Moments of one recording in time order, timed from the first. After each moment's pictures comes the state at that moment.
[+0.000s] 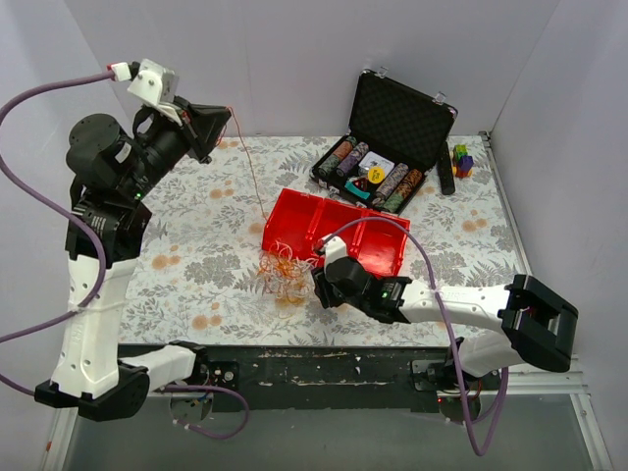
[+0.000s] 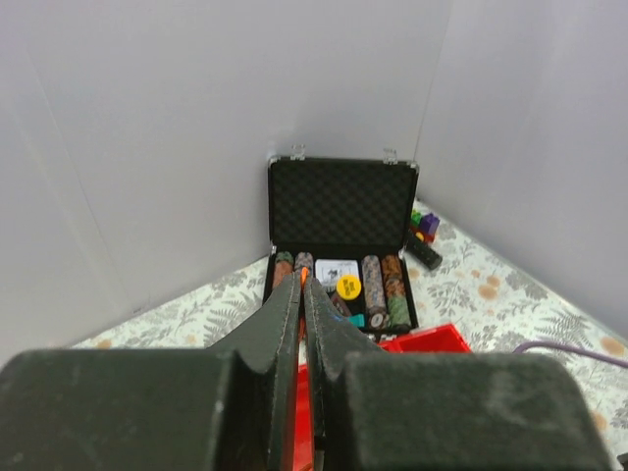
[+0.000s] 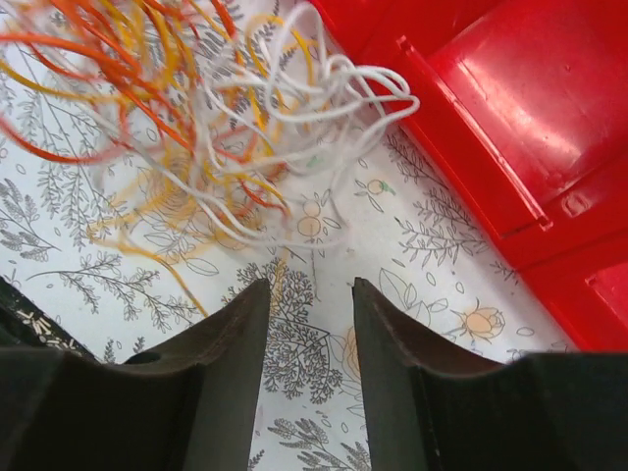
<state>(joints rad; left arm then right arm) -0.27 1.15 1.76 -0.47 0.35 -0.06 1.16 1.37 0.72 -0.01 0.30 0.41</state>
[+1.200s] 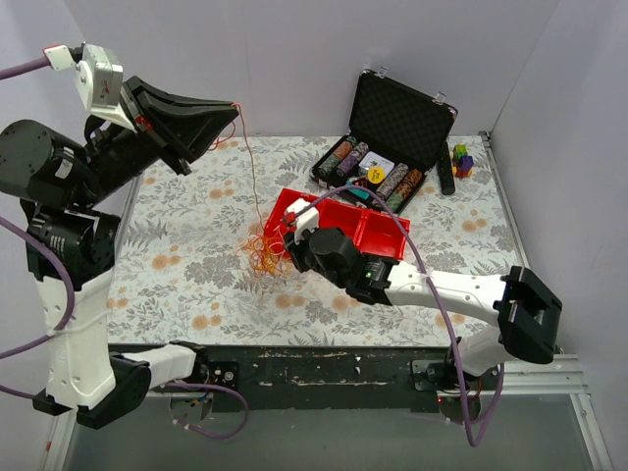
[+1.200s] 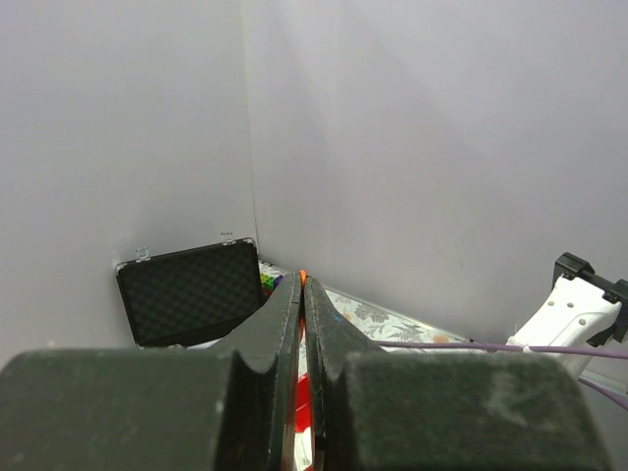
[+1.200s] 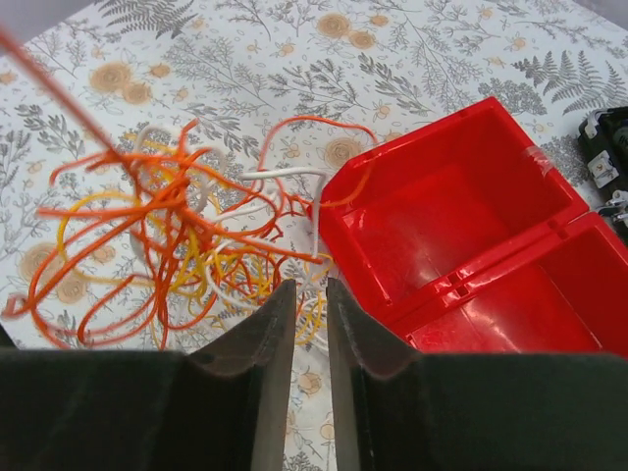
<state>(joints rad) -0.27 1.21 2.08 -0.43 0.72 -0.31 1.17 1.47 1.01 0.14 0.34 0.11</state>
